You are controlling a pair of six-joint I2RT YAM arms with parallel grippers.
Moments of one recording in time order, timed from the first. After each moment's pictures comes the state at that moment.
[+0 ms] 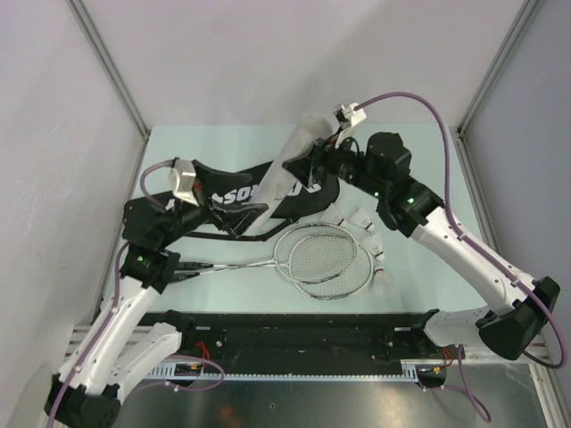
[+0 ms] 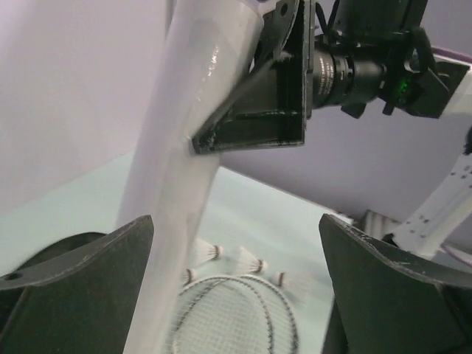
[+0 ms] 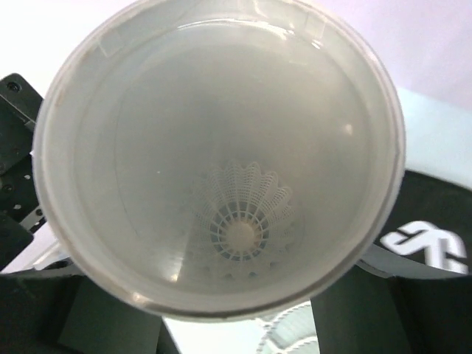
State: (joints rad) left arm -0.37 0.80 0.78 0.36 0.72 -0.44; right arm 0.68 1.29 1.39 -0.11 -0.20 0.29
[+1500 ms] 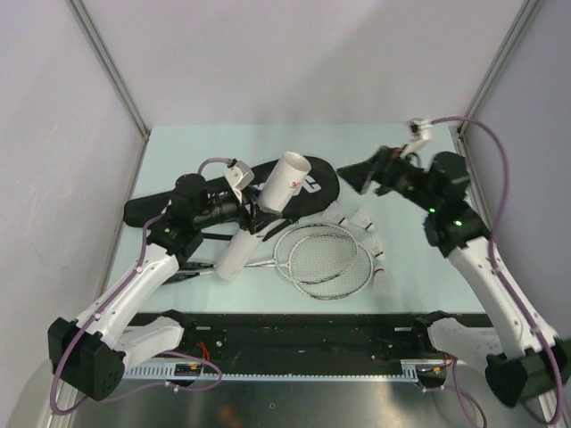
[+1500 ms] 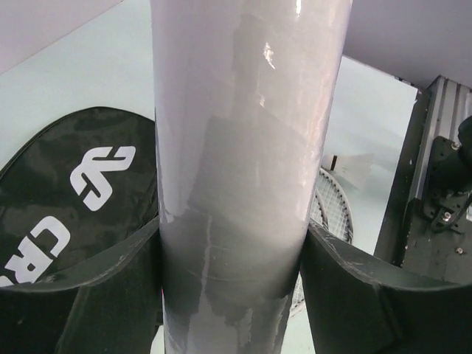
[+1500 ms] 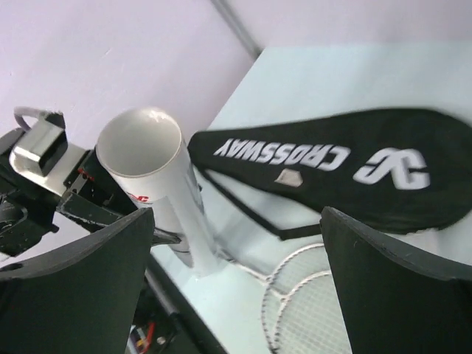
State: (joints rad) left arm -0.43 1.03 0.85 -0.02 0.65 0.00; right arm 0.42 1.07 1.07 -0.06 -0.44 0.60
